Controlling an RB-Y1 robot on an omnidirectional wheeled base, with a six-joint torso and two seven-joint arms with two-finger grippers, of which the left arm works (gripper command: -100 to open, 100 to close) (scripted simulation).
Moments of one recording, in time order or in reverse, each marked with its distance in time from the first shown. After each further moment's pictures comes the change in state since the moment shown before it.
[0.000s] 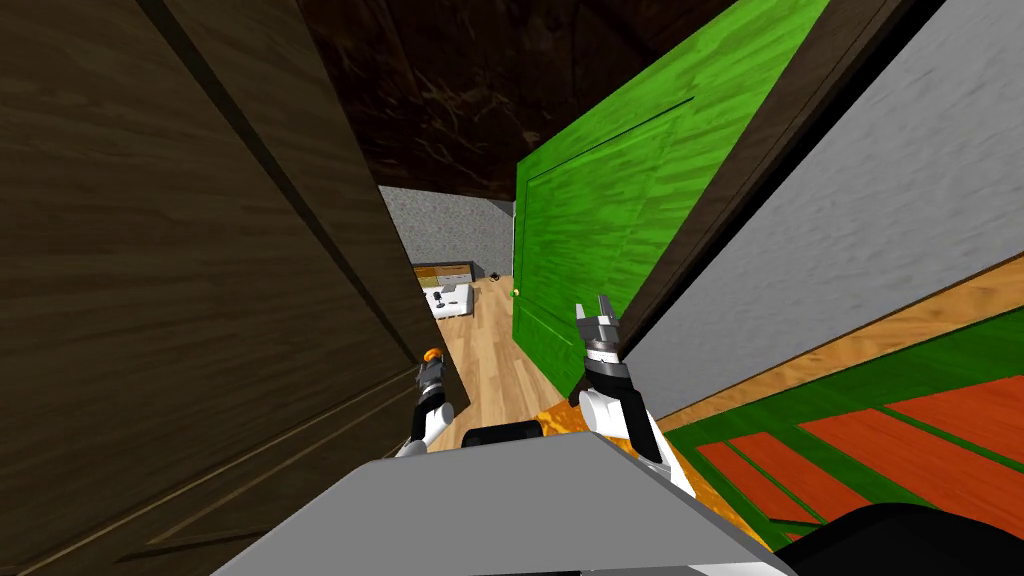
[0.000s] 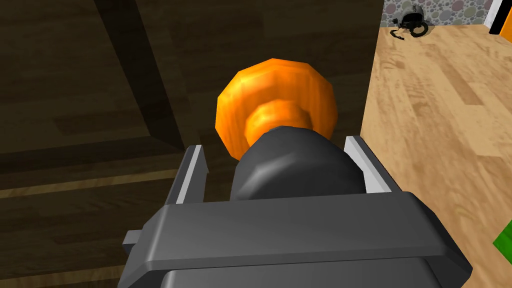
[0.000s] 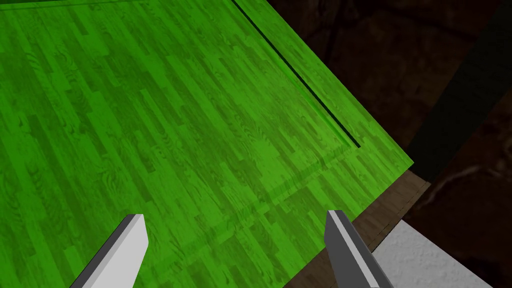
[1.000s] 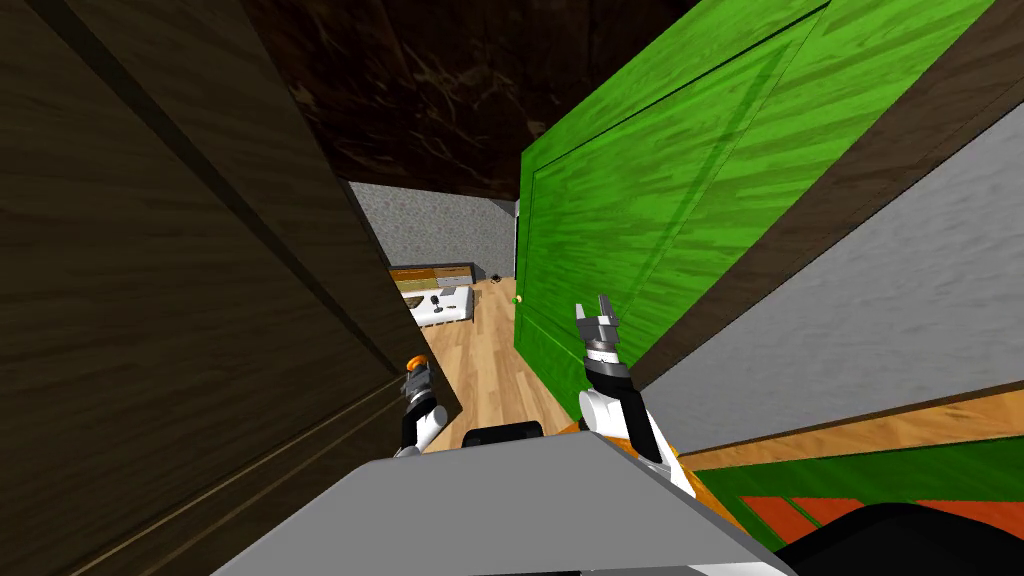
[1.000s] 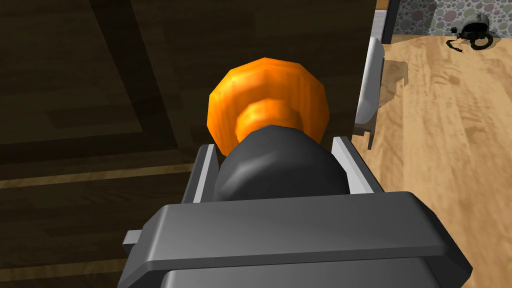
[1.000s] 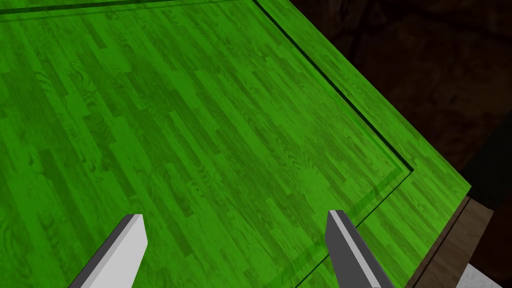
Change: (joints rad) arm 0.022 -0.001 0.104 -0.007 0.033 -0.020 -0.008
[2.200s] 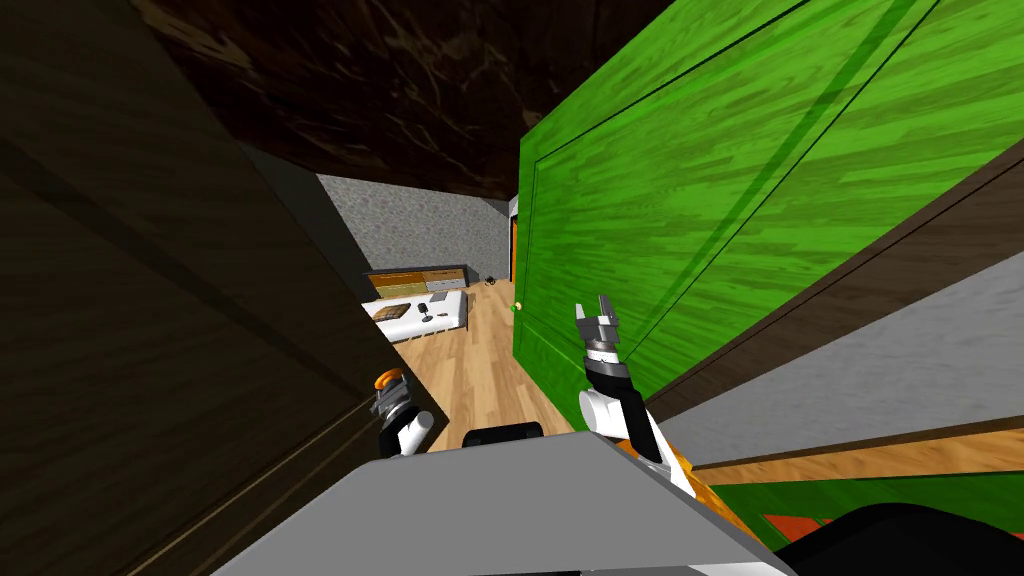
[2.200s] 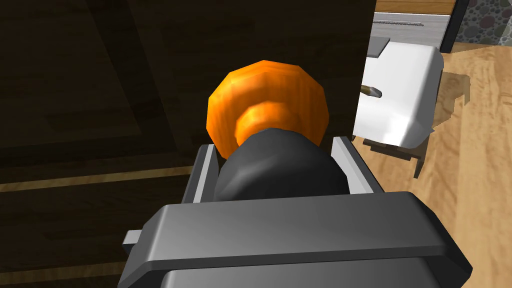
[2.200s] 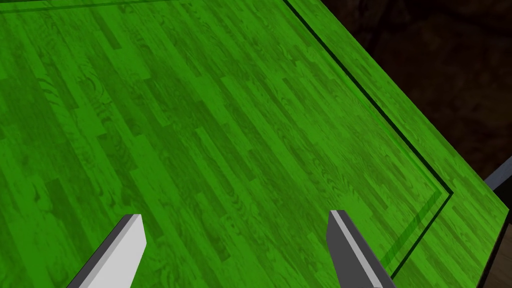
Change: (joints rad) arm 0.015 0.005 0.205 -0.002 0.010 -0.004 -0.020
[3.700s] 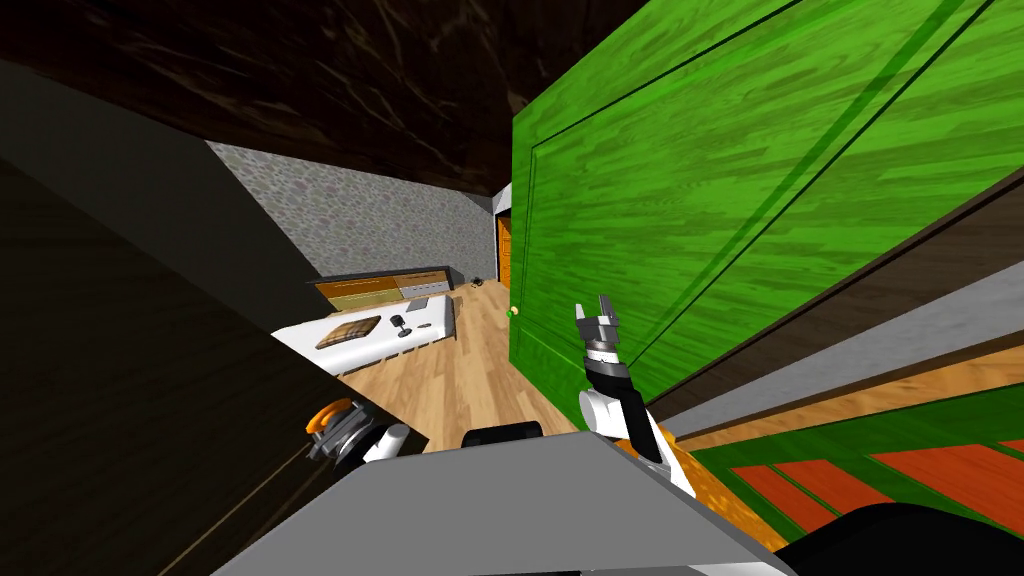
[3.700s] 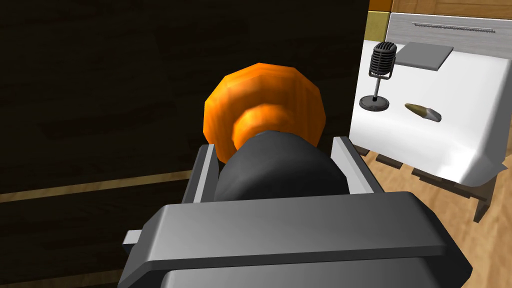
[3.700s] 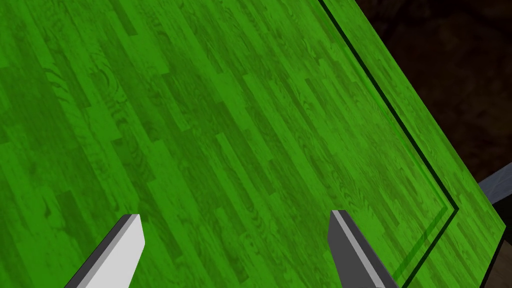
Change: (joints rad) arm 0.002 0.025 0.302 0.012 -0.011 0.004 -0.006
